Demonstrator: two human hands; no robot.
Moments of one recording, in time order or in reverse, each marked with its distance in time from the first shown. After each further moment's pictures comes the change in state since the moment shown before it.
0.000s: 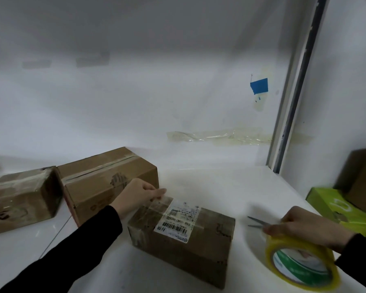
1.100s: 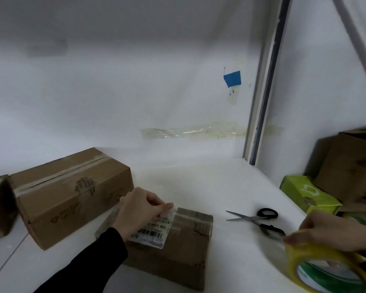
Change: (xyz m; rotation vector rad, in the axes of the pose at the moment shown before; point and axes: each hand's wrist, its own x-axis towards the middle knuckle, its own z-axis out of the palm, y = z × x) left_hand -0.009 0.019 0.060 0.155 0.027 0.213; right_hand -0.012 0.065 -0.021 -0.085 -0.011 0.084
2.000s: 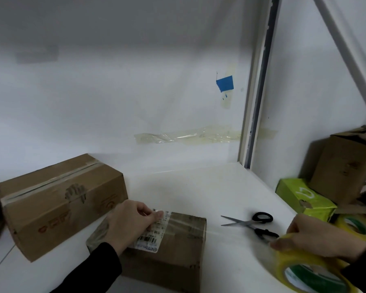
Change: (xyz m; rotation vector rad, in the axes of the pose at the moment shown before) left_hand -0.002 -0.007 0.012 0.155 0.146 -0.053; right_hand 0.008 -0.002 0.013 -0.026 0.143 0.062
